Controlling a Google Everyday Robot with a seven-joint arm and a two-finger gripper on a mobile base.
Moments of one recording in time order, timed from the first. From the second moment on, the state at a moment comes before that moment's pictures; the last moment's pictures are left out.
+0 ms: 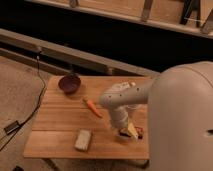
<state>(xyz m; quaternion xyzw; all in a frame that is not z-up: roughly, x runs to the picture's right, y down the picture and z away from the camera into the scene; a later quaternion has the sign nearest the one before) 0.095 0.255 0.762 -0.16 0.46 0.71 0.50</state>
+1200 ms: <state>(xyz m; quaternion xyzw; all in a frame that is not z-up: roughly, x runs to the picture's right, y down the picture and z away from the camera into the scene) 0.099 0.255 0.795 -0.15 0.47 0.71 0.51</state>
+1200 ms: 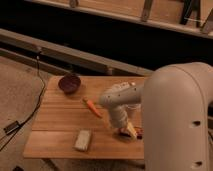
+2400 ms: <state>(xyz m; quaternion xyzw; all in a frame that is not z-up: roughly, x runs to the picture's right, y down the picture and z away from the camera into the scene) 0.206 0.258 0.785 -0.12 0.52 0.70 0.46</state>
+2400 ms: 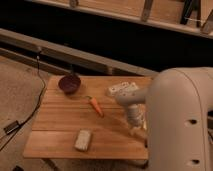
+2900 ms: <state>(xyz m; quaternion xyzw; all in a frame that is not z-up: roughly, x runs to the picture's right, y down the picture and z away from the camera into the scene) 0.248 0.259 0.760 -0.10 0.55 0.70 0.44</state>
